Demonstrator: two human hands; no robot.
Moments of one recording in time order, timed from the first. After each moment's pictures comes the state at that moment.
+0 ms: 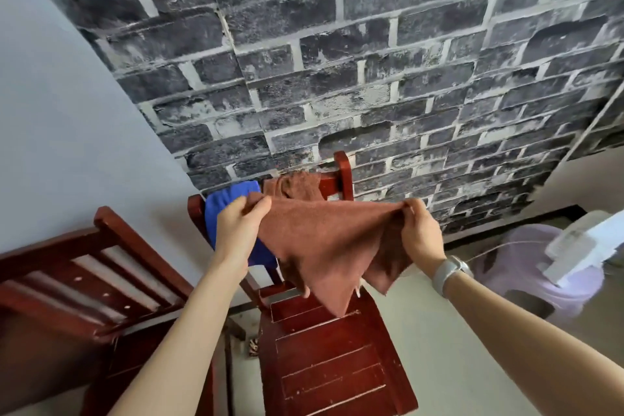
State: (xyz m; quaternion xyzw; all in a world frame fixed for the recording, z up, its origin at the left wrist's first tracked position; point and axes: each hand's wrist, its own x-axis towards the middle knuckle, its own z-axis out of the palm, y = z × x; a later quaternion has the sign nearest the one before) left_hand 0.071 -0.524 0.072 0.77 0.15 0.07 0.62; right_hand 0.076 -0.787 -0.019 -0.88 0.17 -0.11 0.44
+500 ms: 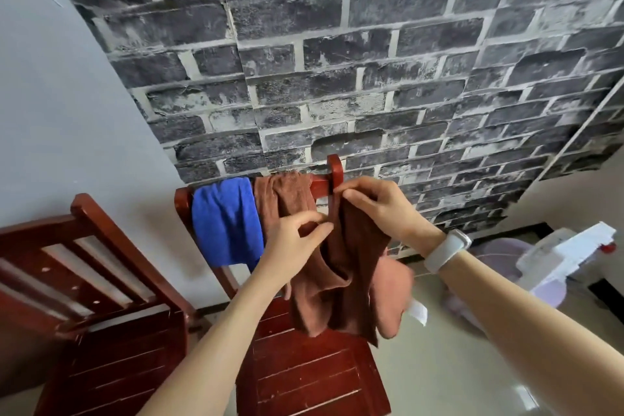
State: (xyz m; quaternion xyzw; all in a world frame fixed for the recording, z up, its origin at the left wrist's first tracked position) left_hand 0.050 -0.576 0.052 0.85 -0.11 0.04 0.51; right_hand 0.079 -0.755 0.077 -0.82 -0.17 -0.02 0.55
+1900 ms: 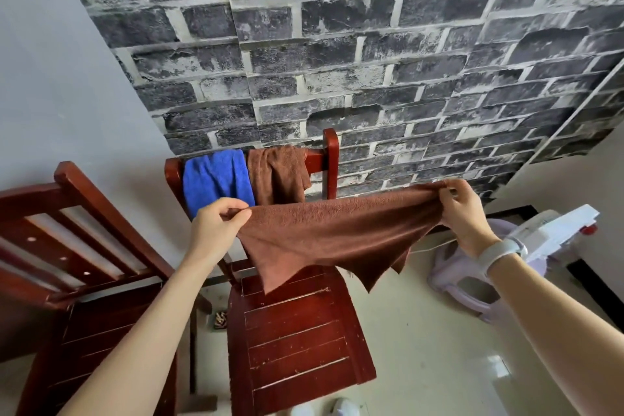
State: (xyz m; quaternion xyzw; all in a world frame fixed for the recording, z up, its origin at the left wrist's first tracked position) left_hand 0.055 -0.484 0.010 0.86 0.07 0.05 0.51; right_hand 0.061 -0.864 0.006 -0.80 0.20 -0.09 0.56
